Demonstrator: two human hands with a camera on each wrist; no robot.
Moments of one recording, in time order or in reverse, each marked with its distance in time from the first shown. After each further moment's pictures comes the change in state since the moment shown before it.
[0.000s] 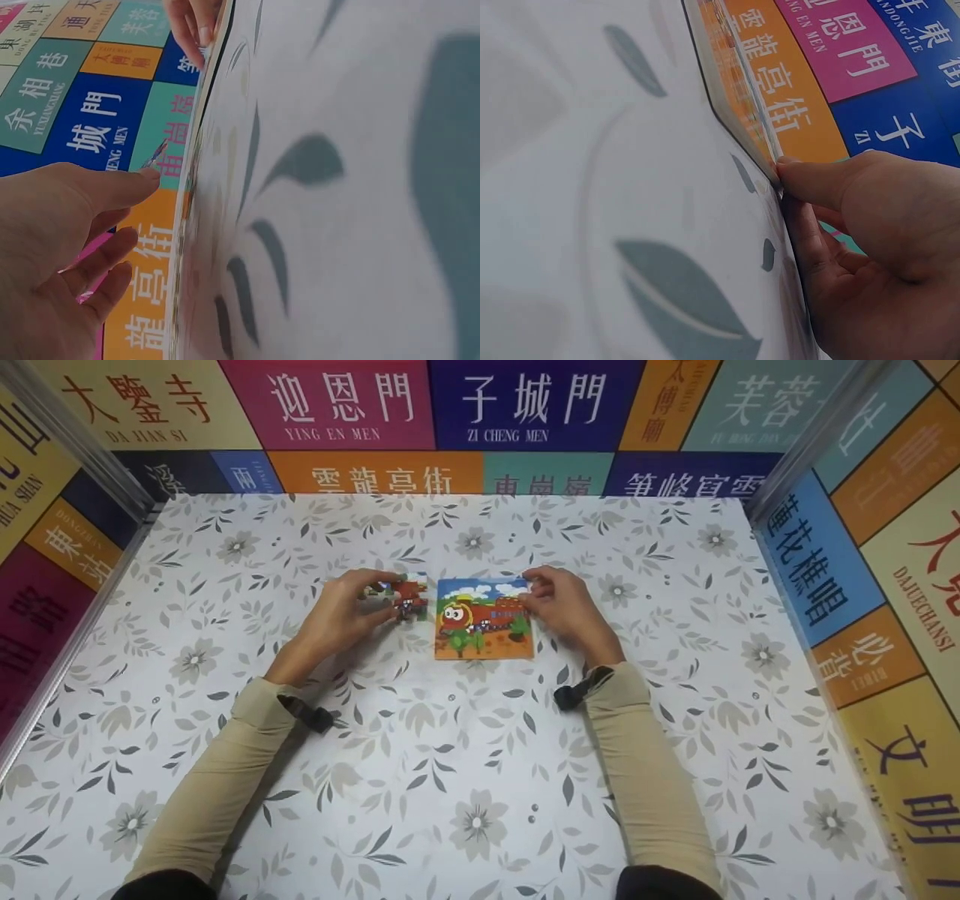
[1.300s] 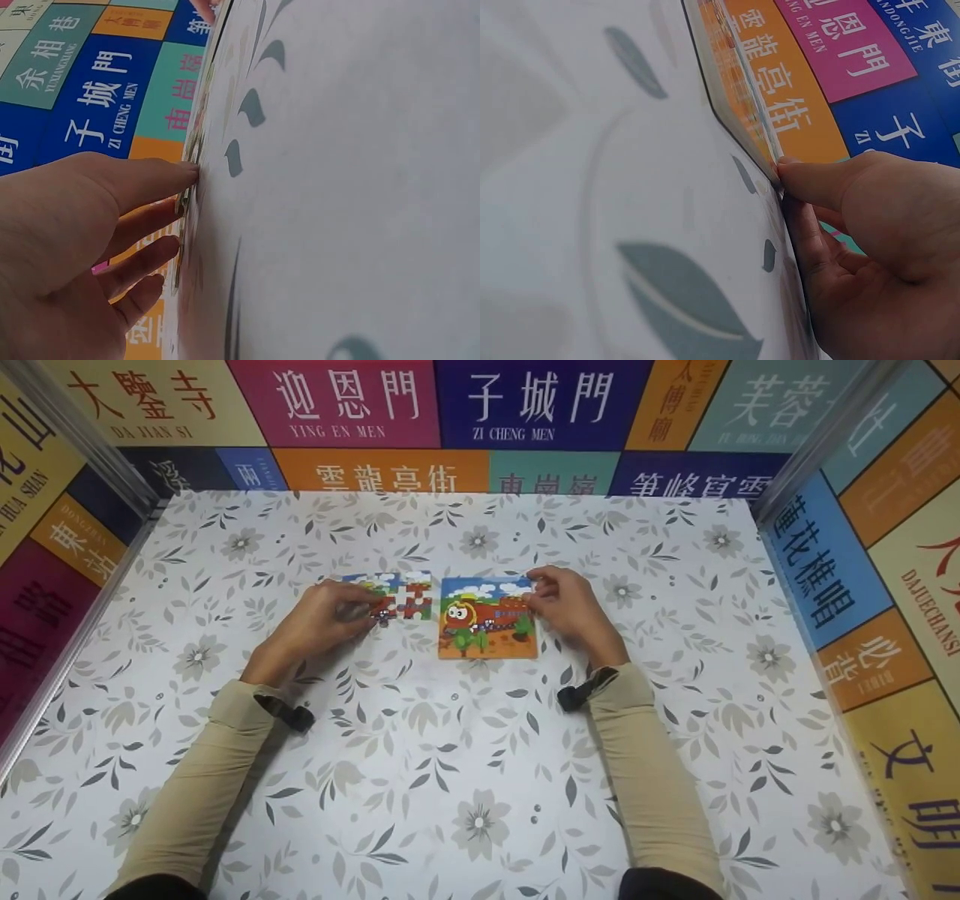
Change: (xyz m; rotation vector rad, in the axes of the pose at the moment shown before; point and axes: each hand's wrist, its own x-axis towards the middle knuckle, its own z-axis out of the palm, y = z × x) left_hand -0.019 -0.029 -0.023 0.033 -0.123 -0.037; right_hand 0.001 -0.001 0.000 -0.005 0.003 0.005
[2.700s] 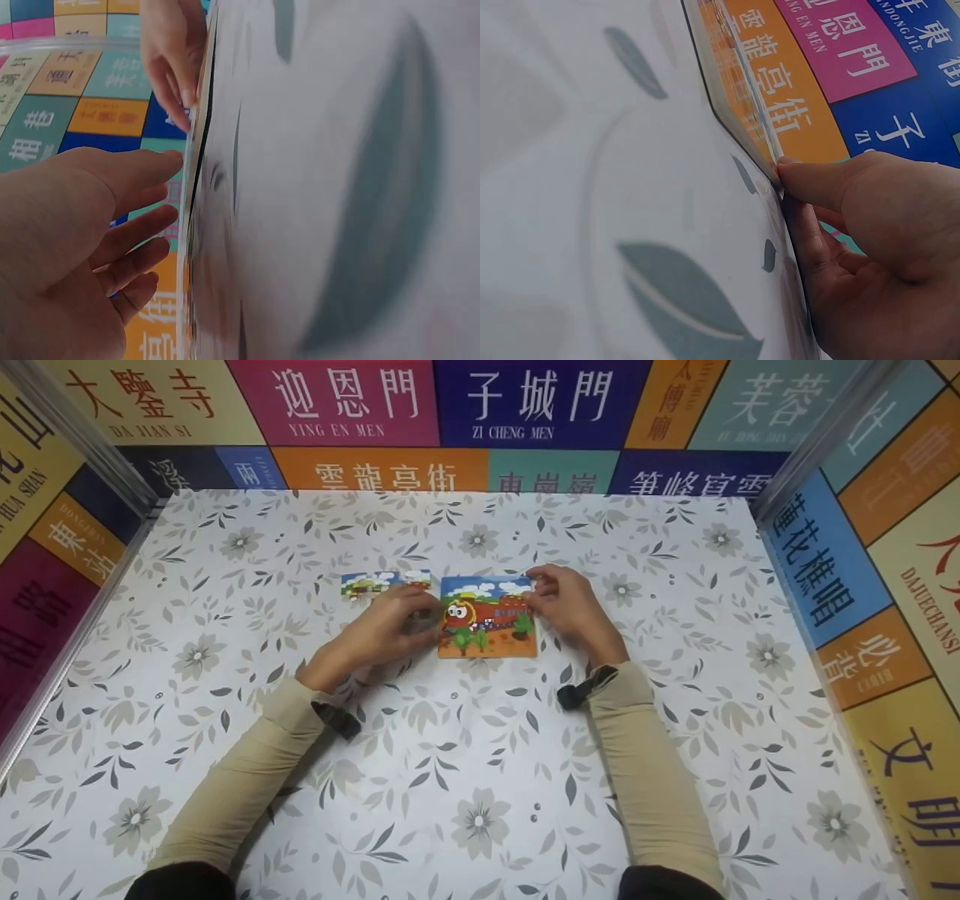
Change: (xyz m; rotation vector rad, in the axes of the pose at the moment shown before) left_hand 0.028 0.069 0.048 0.074 -0.081 0.186; right_hand 0.000 0.001 0.000 0.016 -0.003 0.010
